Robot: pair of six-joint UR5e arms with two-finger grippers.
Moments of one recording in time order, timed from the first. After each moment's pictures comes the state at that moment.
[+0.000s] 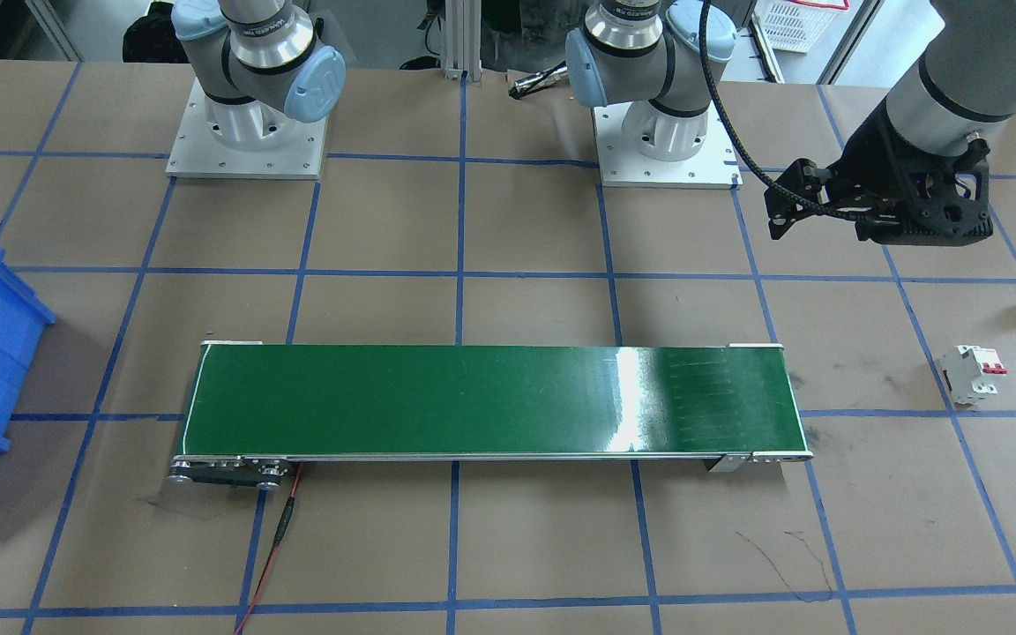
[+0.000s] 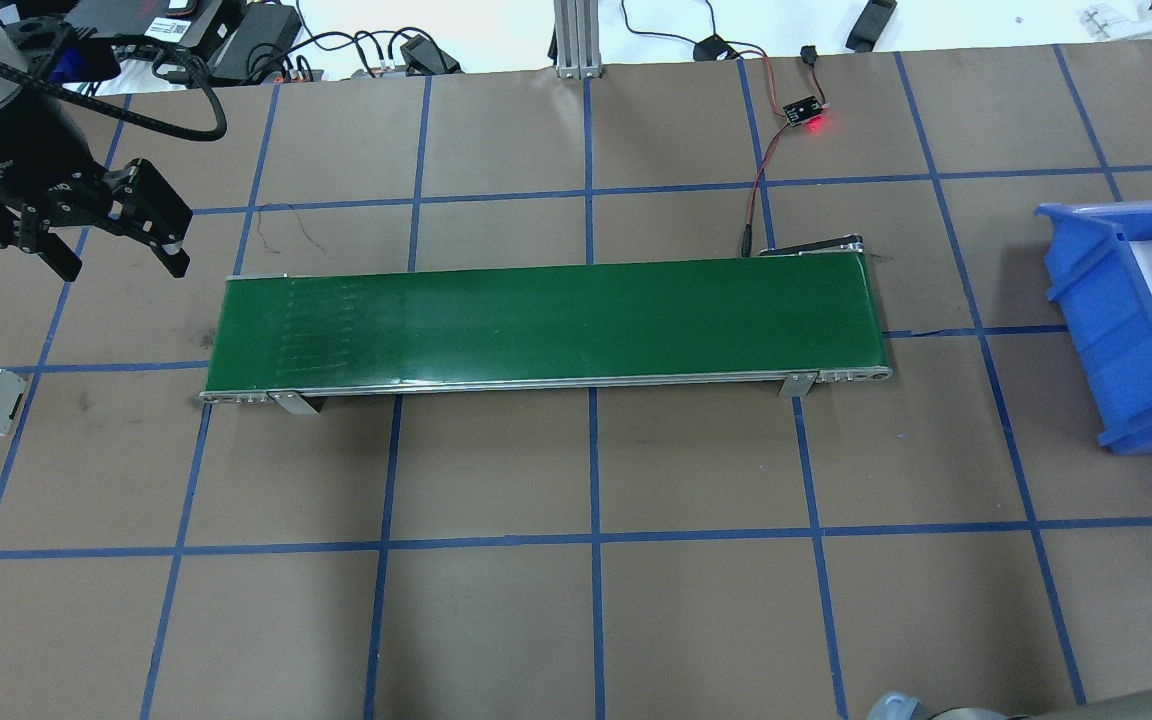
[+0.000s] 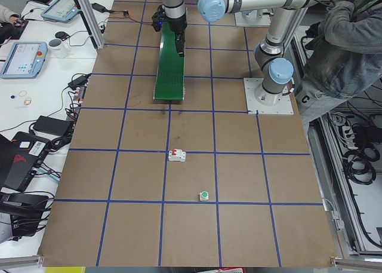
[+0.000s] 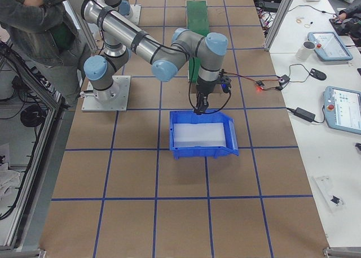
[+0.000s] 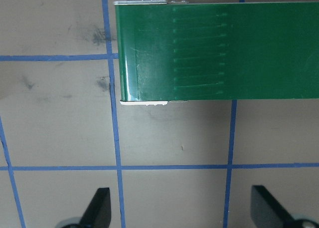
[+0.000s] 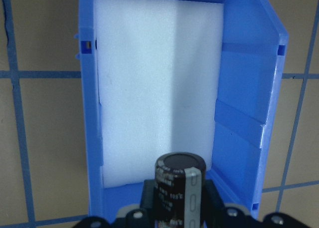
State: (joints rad) left arm -1.33 -1.59 -1.53 -1.72 1.62 0.23; right arm 0.98 -1.38 1.64 -1.88 -1.86 -0.62
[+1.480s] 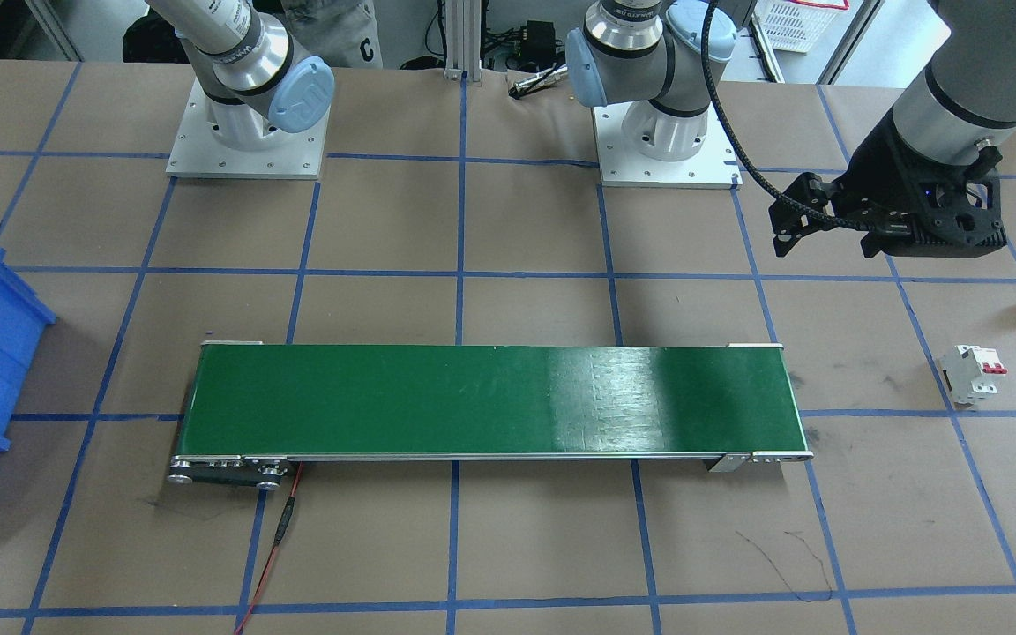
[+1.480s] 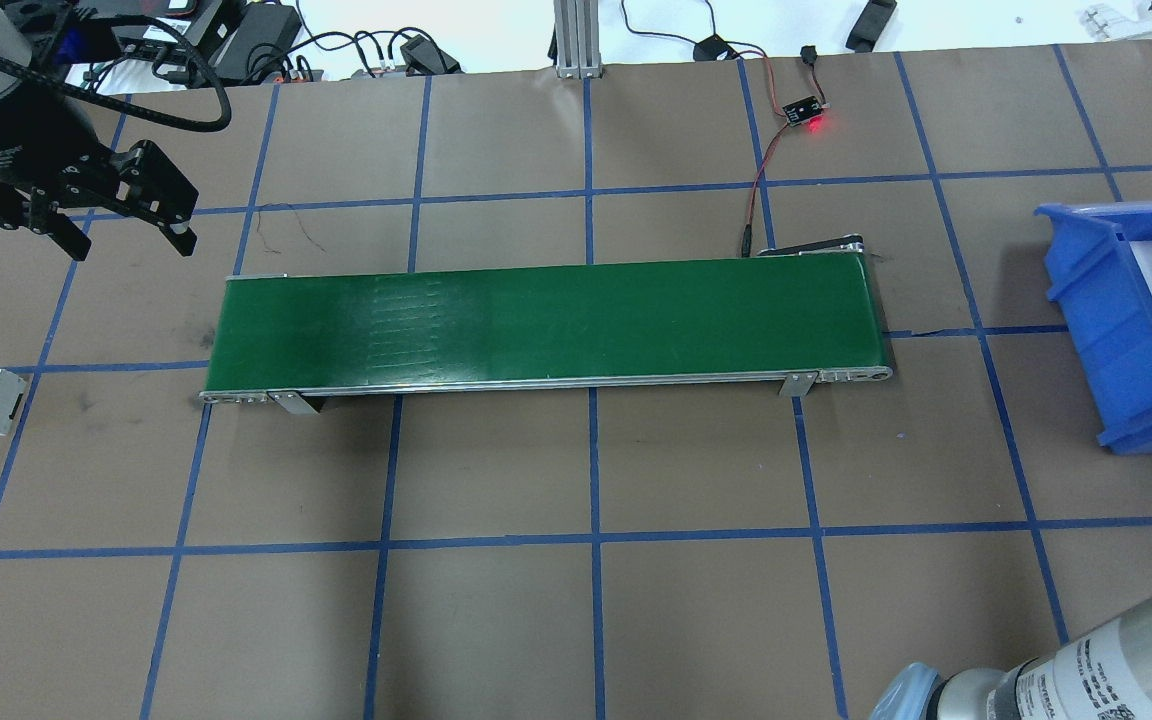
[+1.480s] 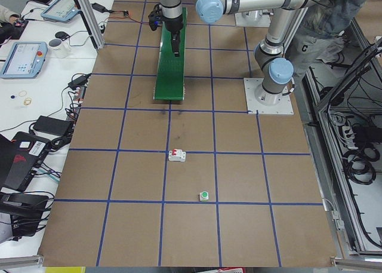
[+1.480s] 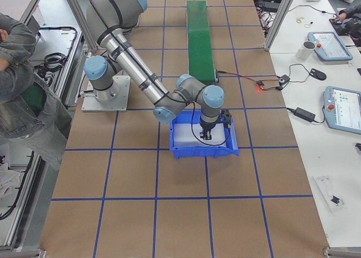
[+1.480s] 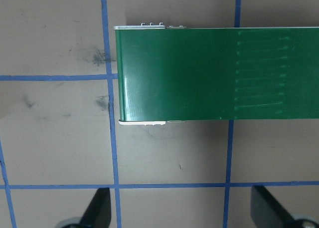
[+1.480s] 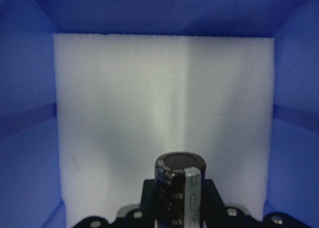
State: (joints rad) left arm -1.33 -1.60 -1.53 -1.65 1.60 0.23; right arm 0.84 -1.15 1.69 -2.16 -1.58 -0.77
